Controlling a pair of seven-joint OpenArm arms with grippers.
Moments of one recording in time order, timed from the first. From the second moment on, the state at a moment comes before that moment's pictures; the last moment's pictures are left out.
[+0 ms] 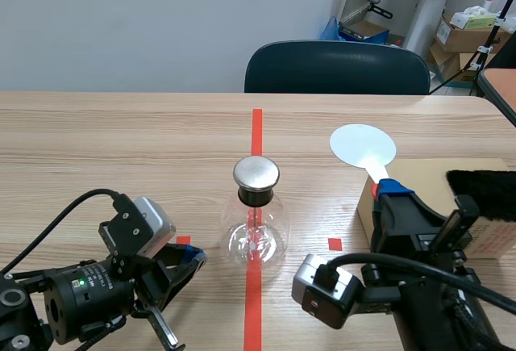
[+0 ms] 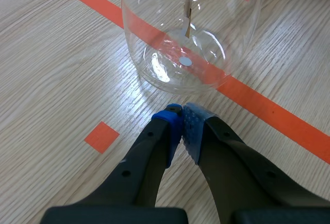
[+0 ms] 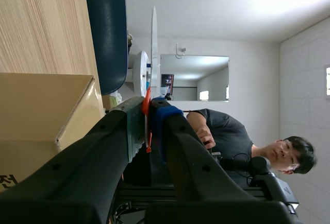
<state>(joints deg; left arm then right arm) -11.0 -42.8 70.8 76.5 -31.8 1.7 -21.7 -26.9 26.8 -33.9 93.3 -87.8 -35.7 -32.3</state>
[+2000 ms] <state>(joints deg) -11.0 -76.6 70.8 116.6 -33.9 -8.0 -30.6 -32.0 7.9 5.8 79.2 -81.3 -38.3 9.1</state>
